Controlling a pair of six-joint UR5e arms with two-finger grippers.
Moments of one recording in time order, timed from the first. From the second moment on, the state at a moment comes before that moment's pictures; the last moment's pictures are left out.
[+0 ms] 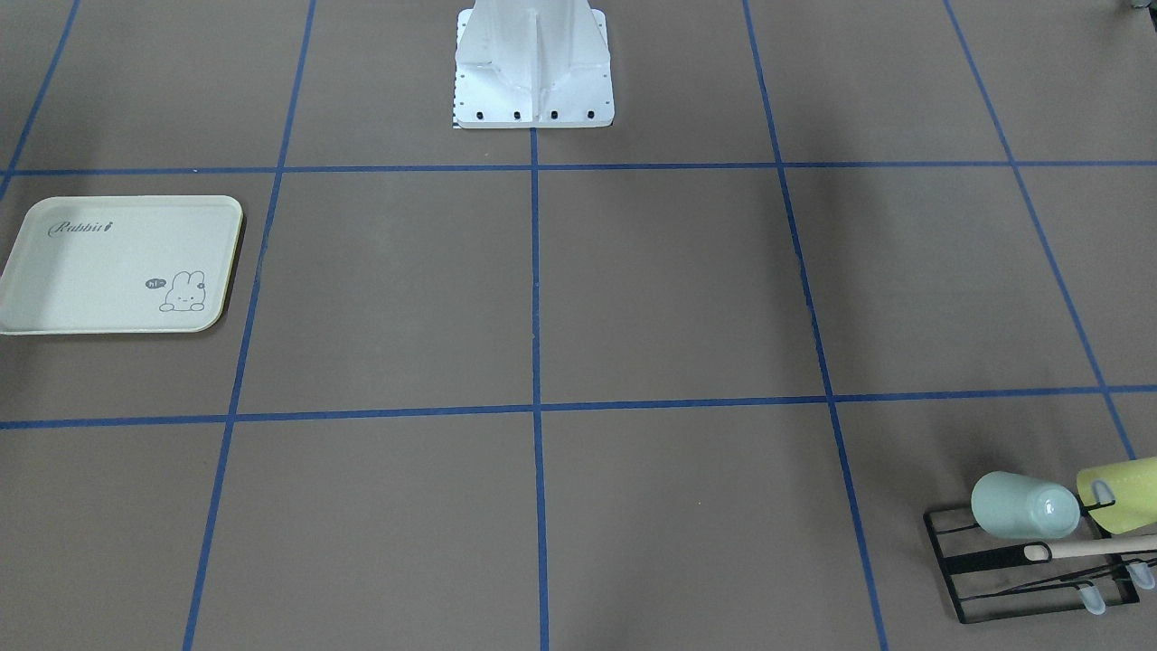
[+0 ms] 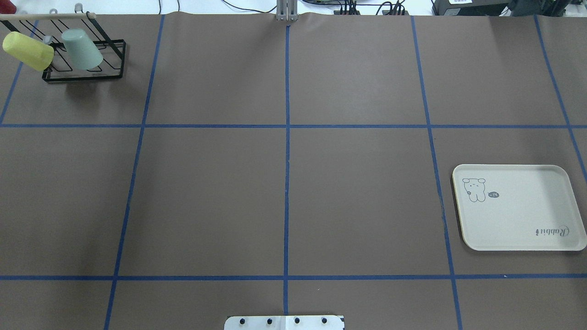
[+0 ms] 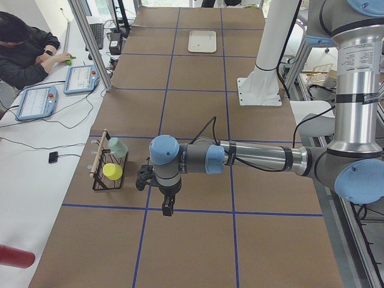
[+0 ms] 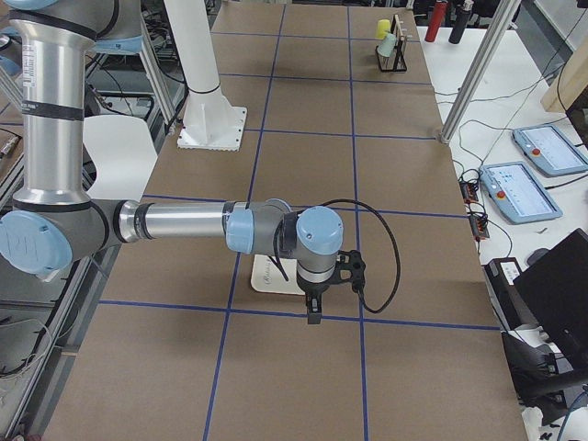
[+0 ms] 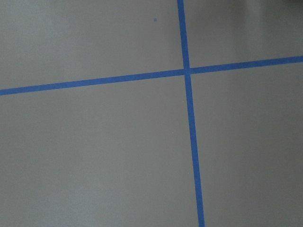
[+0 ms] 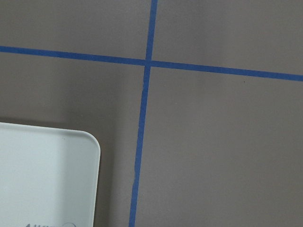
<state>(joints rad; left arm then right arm) -1.57 -1.50 -1.72 -1.50 -2.28 0.09 1.64 -1.67 1.75 -1.71 2.33 -0.17</state>
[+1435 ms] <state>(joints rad) -1.46 -1.78 -1.89 -1.36 -2.28 -0.05 1.64 -1.67 1.75 -1.71 2.34 -0.17</state>
